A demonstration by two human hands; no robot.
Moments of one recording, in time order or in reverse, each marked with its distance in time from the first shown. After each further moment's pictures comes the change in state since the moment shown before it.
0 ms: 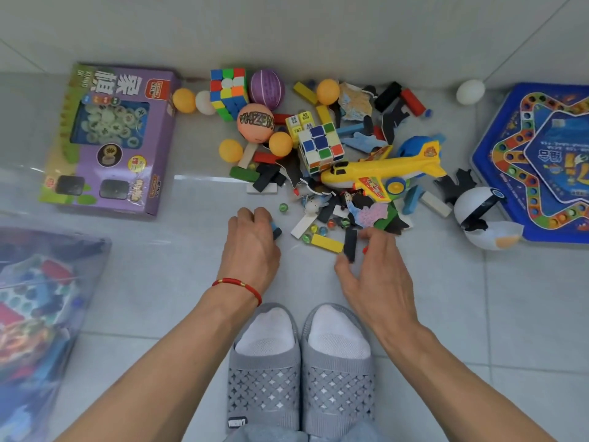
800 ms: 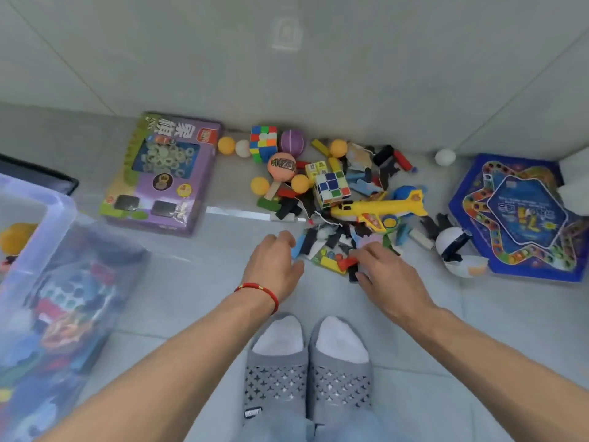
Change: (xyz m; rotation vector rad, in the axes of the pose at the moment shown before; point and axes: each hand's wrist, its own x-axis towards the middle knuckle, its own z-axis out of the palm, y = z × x) left_hand -0.030 0.013 -0.055 -0.224 -0.132 -0.040; right_hand 0.028 -0.013 -0.058 -0.378 -0.302 -0.332
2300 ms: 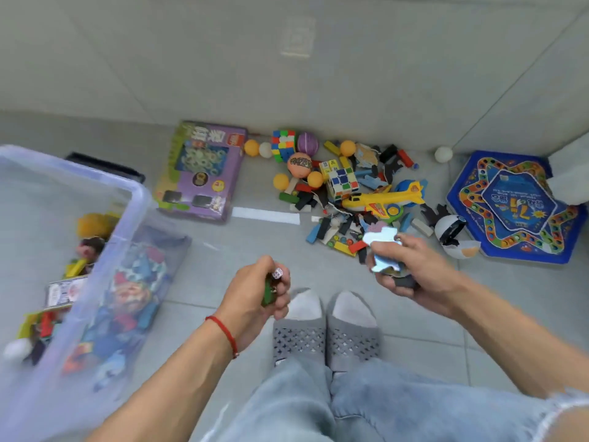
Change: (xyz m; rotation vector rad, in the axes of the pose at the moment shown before) left_hand -0.123 -0.022 -0.056 -1.274 -0.210 -0.393; right_hand -0.067 -0.042 -0.104 1.511 -0.335 0.345
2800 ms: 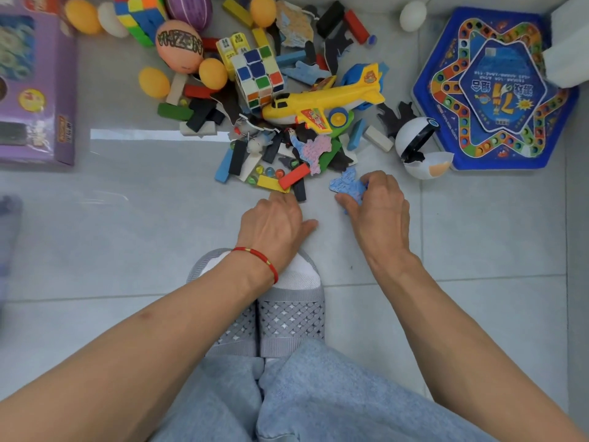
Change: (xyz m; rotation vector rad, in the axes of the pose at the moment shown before) left_hand 0.158 -0.093 0.114 1.784 0.069 0.649; right_hand 0.099 0.124 -0.082 -1.071 0.875 -0.097
